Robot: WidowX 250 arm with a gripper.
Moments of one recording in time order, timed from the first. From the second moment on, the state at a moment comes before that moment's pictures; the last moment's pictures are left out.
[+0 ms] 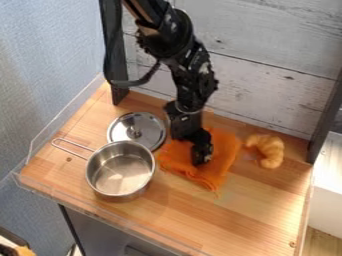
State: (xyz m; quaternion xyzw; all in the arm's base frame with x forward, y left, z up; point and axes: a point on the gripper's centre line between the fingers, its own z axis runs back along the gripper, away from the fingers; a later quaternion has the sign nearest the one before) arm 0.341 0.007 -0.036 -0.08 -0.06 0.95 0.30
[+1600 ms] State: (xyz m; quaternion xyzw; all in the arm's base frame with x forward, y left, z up) arm 0.342 0.033 0.020 -0.14 -0.04 0.95 0.26
